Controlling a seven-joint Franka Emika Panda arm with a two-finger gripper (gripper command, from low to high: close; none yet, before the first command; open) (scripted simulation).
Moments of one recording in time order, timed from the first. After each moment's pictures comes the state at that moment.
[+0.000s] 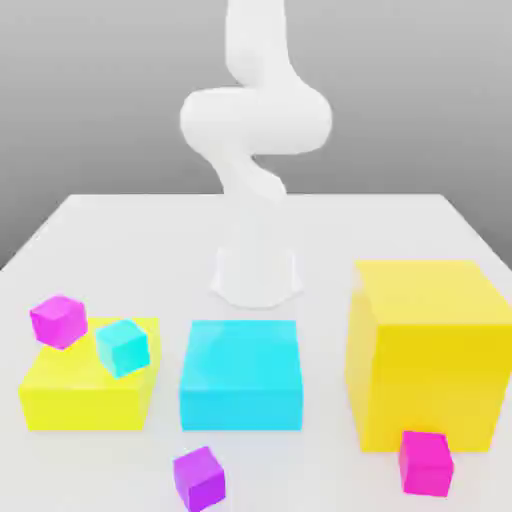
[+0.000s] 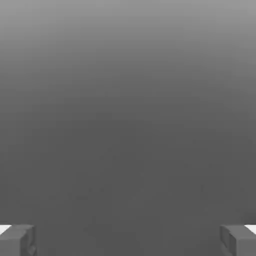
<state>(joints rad) 0.00 -0.71 -0.01 -2.32 -0.02 2.34 0.76</state>
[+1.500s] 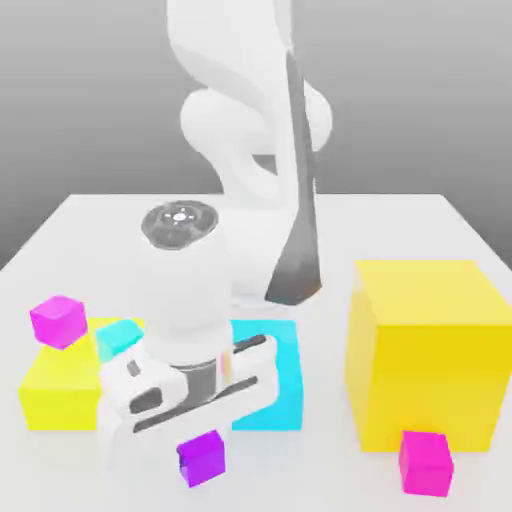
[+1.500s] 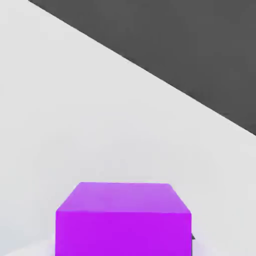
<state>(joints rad) -0.09 0.20 -0.09 -2.52 -0.01 2.72 0.03</state>
